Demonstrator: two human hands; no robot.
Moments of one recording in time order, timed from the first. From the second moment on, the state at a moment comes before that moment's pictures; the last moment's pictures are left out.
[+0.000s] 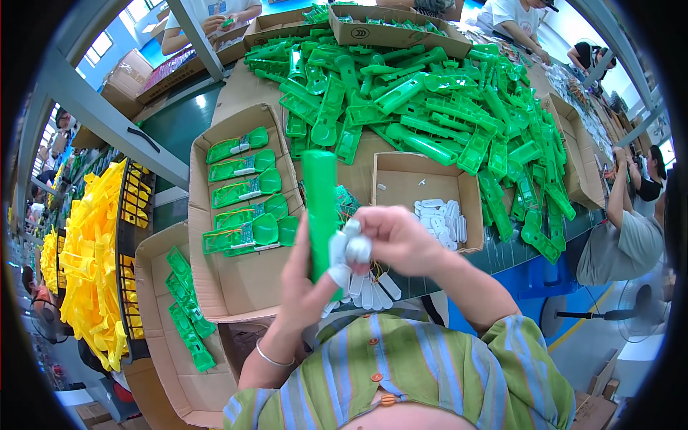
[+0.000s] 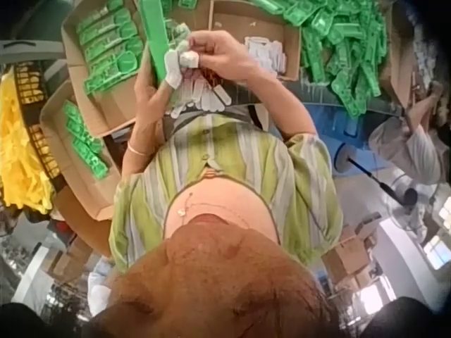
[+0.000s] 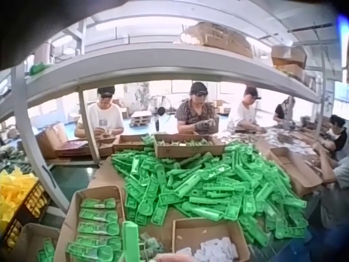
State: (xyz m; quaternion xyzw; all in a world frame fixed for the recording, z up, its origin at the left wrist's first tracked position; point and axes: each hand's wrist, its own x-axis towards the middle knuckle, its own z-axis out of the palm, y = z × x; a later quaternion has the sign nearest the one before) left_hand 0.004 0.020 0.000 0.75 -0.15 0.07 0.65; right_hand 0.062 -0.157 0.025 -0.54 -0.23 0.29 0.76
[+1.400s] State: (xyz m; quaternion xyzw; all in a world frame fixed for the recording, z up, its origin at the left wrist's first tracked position) left_hand 0.012 0.015 0.022 0.47 -0.03 0.03 0.88; right_hand 0.094 -0.179 0.034 -0.73 -0.29 0.11 0.60
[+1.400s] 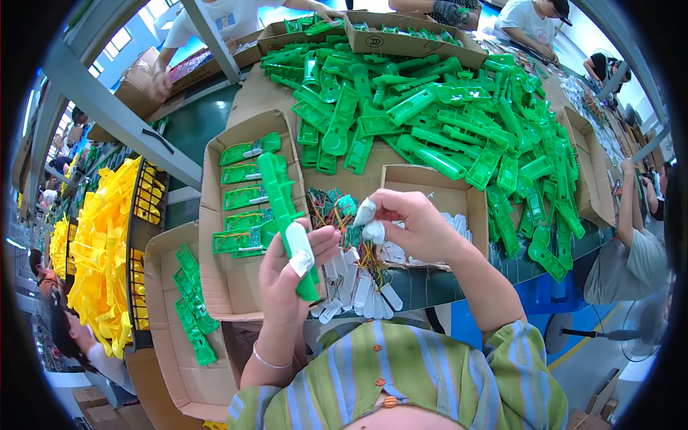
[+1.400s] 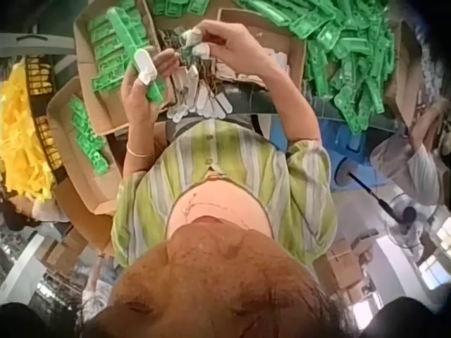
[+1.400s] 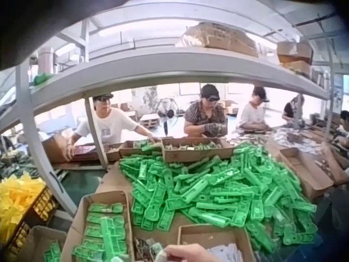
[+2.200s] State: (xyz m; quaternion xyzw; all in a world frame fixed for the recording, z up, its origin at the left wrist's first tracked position) left_hand 0.008 0.028 -0.018 0.33 -0.10 -0.08 0.93; right_hand 0.061 -0.139 0.061 -0.76 -0.35 -0.05 0.54
